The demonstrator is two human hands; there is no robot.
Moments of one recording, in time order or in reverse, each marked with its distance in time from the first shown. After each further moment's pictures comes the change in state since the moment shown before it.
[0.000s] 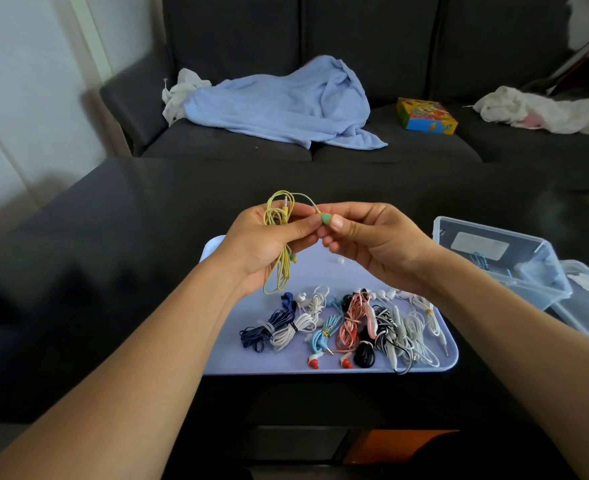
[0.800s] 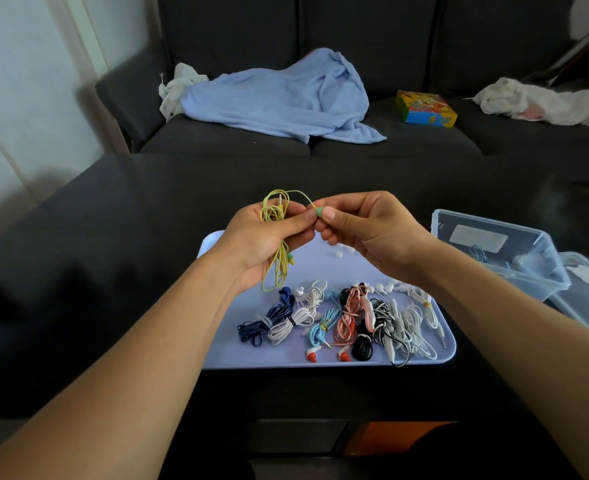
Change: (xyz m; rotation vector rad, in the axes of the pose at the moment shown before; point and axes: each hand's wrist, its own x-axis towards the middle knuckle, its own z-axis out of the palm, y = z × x) left_hand 0.003 -0.005 0.001 -0.009 0.041 -0.063; right_hand 0.003 0.003 -0.003 -0.244 0.014 -0.102
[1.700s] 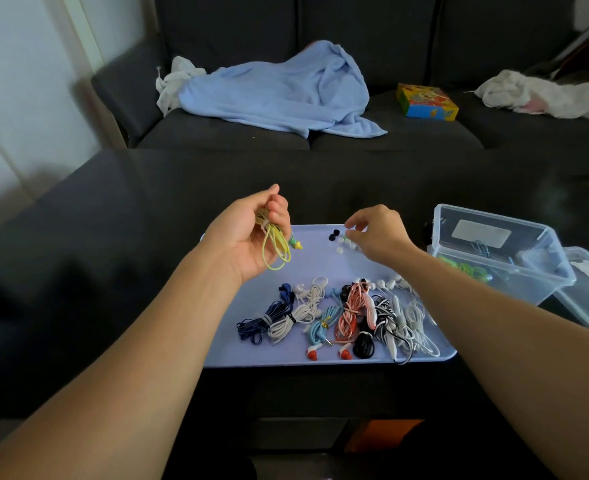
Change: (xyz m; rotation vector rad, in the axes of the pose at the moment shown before) left_hand 0.021 0.004 -0.016 -0.654 -0.028 -0.361; right_hand 0.054 0.088 -0.061 -1.009 0.412 0.178
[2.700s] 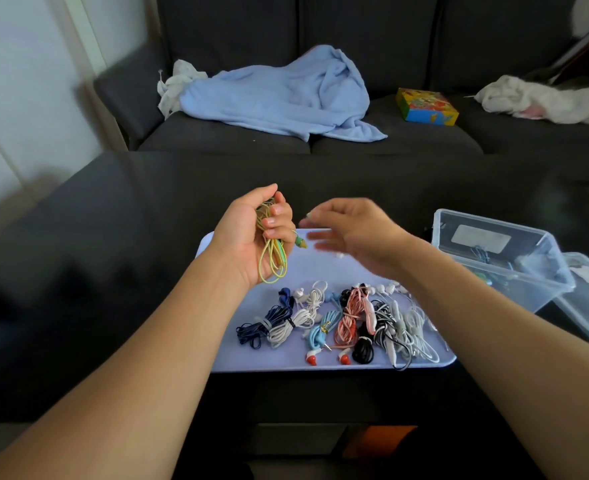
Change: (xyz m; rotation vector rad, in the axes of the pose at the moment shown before) left_hand -0.001 -0.005 0.004 -0.033 -0.074 -0.015; right_hand -0.042 -0.077 -0.030 0.839 -0.377 0.113
